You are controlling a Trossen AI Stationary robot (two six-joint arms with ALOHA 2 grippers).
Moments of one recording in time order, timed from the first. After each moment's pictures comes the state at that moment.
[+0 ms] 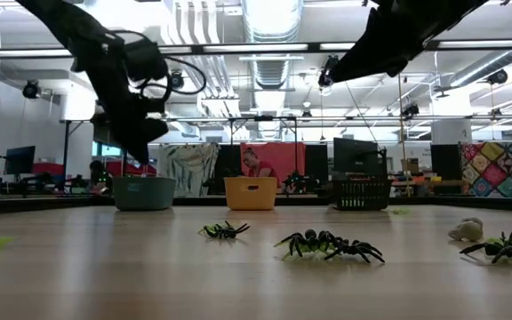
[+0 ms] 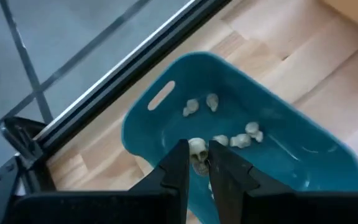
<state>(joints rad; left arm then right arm) 0.59 1.27 0.72 -0.44 -0.43 -0.12 0.33 1.29 0.78 -0.09 0.55 0.23</state>
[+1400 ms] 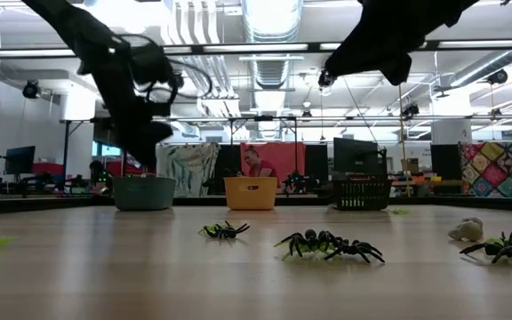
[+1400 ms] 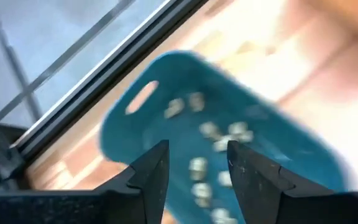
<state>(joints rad) 0.58 1.32 0.74 -0.42 -0.39 -0.12 0.32 1.29 0.79 -0.06 0.47 0.47</state>
